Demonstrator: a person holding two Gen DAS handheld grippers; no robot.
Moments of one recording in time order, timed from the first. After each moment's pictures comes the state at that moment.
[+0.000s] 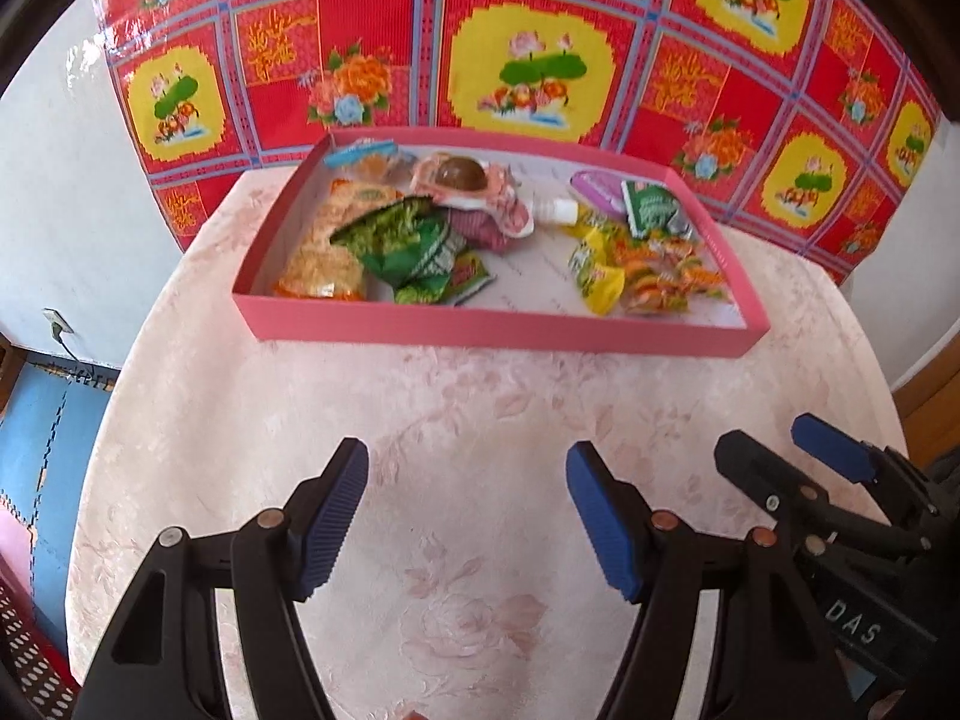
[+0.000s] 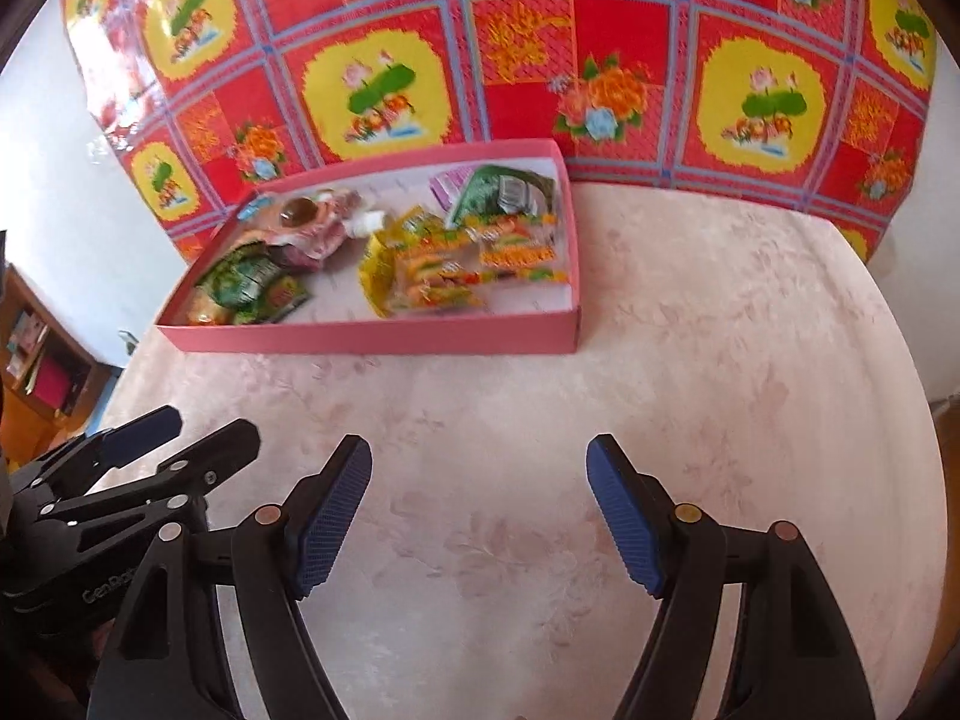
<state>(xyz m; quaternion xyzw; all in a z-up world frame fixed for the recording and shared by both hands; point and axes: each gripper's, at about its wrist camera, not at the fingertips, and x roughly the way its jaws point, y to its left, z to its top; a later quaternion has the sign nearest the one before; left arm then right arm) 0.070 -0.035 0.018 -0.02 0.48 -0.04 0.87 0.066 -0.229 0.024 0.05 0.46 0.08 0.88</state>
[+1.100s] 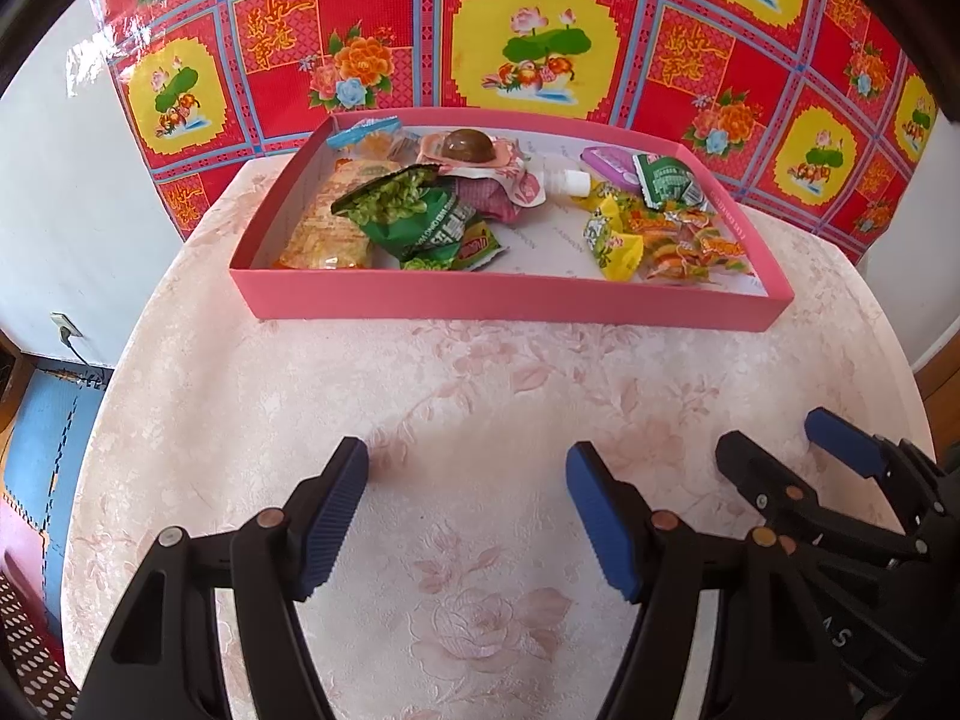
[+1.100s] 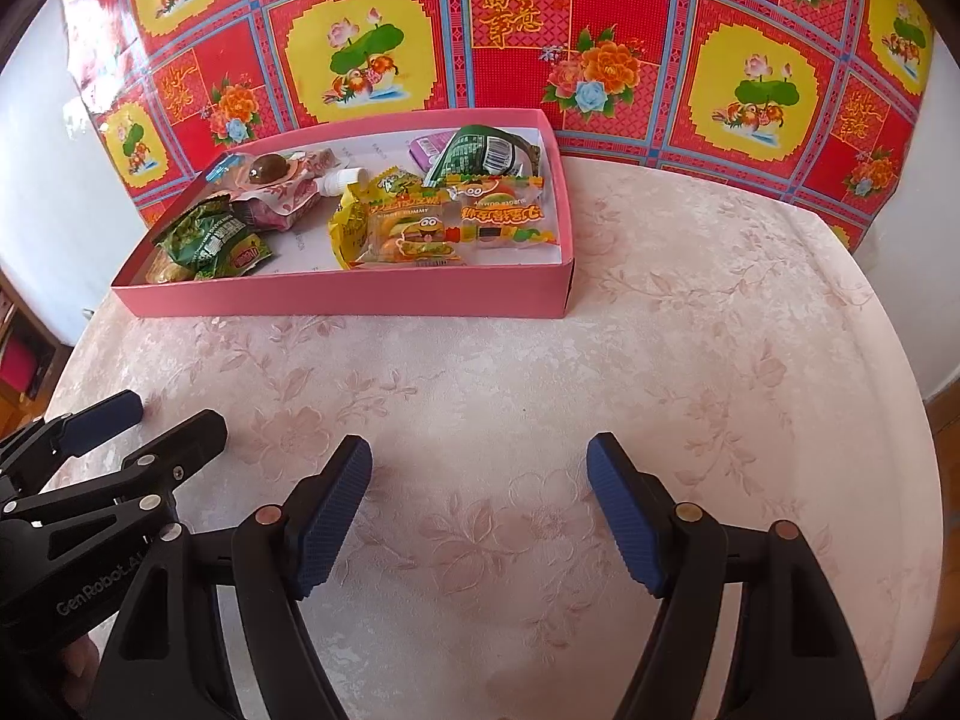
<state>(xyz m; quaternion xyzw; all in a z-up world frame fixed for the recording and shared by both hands) 0.070 -0.036 0.008 0.00 0.48 -0.03 0.87 0.065 -0.219 0.010 0.01 0.47 0.06 0.88</state>
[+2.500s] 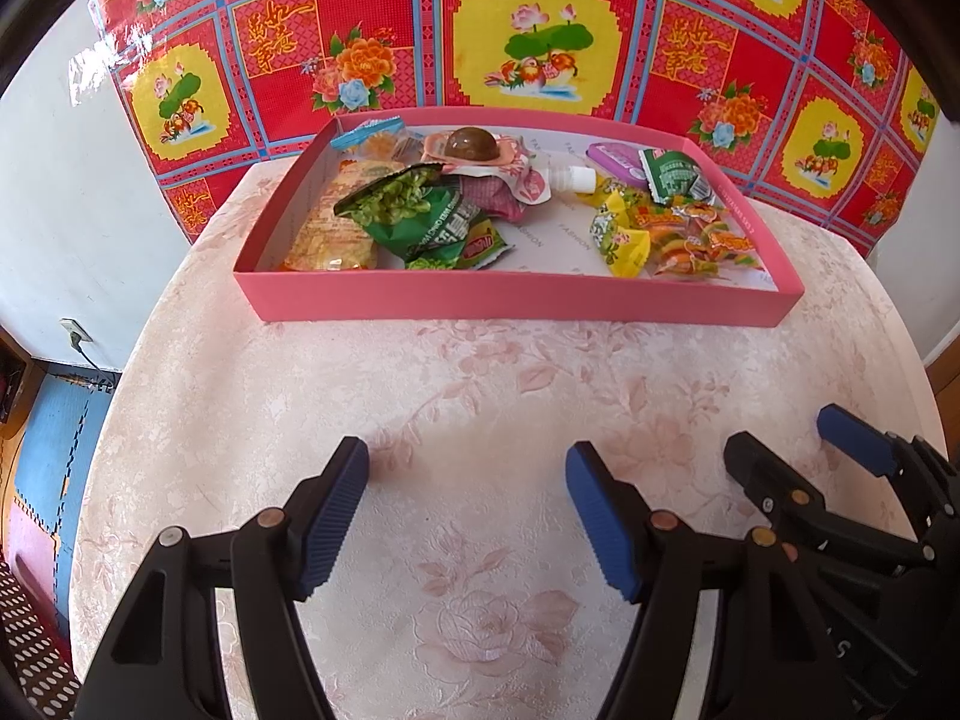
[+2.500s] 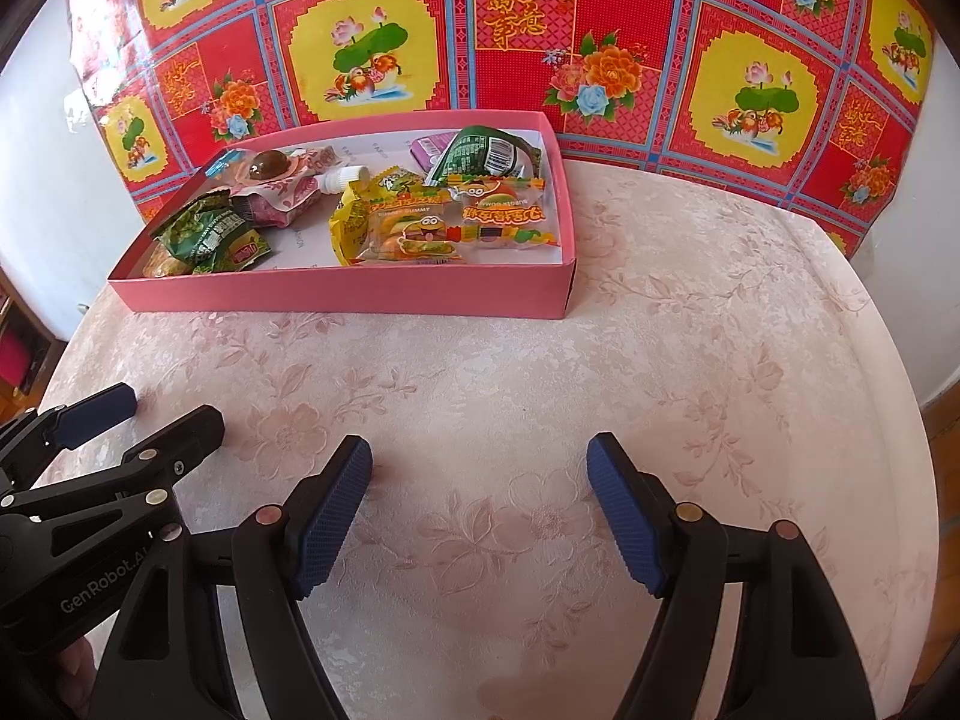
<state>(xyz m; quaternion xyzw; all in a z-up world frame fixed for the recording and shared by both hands) 0.072 -0.039 0.012 0.01 0.48 -0.02 0.88 0.064 -0.217 0.010 0.00 0.46 0.06 0.88</state>
